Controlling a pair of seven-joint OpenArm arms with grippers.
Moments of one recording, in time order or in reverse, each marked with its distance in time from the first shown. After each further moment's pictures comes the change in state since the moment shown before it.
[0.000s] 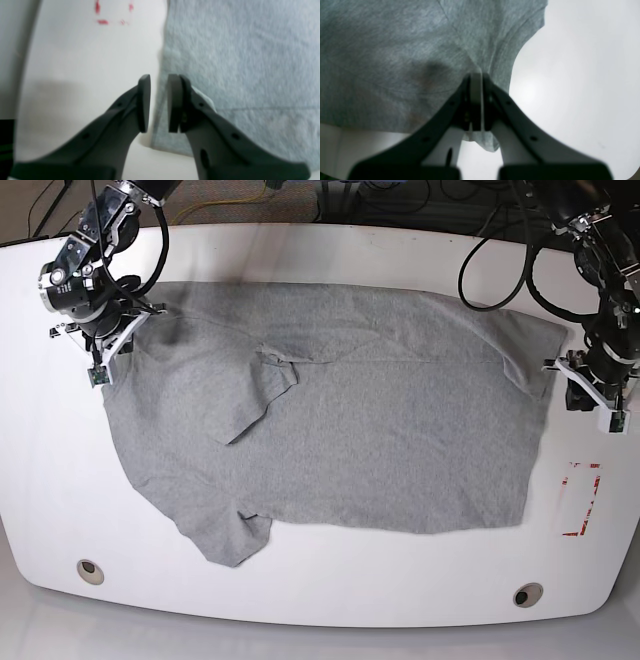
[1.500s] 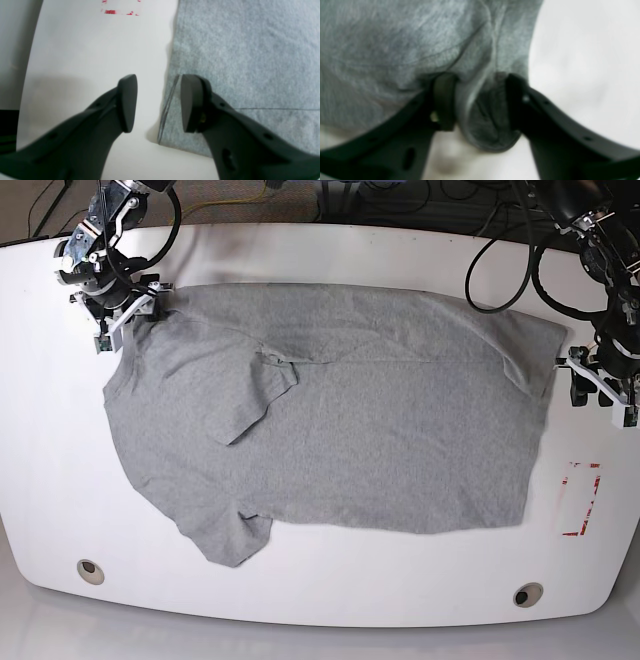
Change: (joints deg) left arm 0.0 0.0 -4.5 -0.7 0.1 0.0 0.0; right arm -3.1 -1.3 4.1 -16.7 -2.2 0.0 12.6
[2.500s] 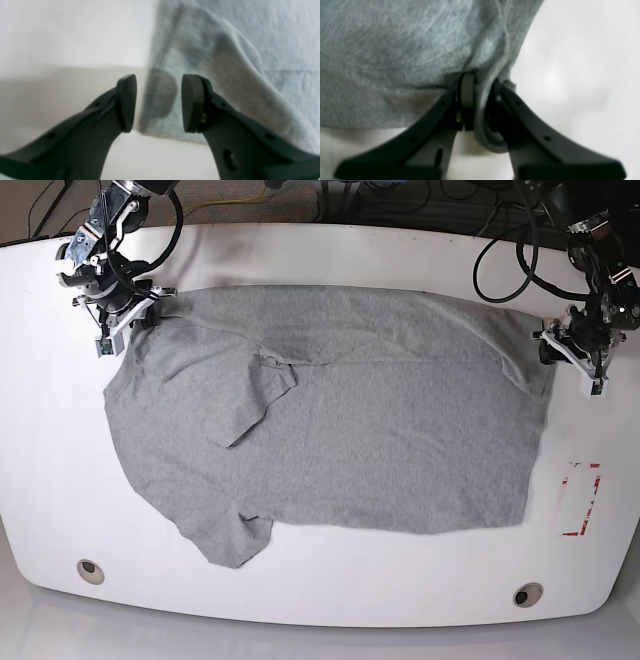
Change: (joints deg) left arm 1.9 -1.3 5.7 -20.3 1.4 0.0 -6.1; right arm 0.2 -0.1 -0.3 -0.3 0.3 0.0 0.6
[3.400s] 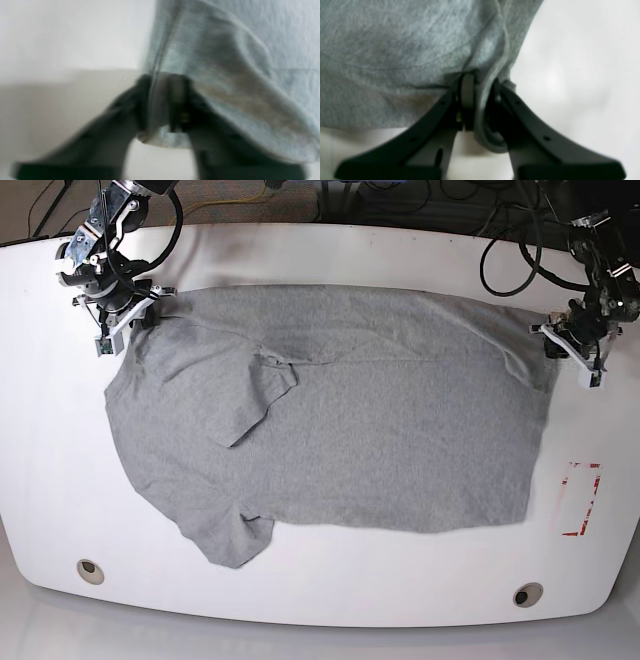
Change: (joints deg) left arm 3.1 -1.6 2.7 -2.8 -1.7 0.2 -4.3; right arm -0.1 0.0 0.2 0.0 0.1 0.0 0.3
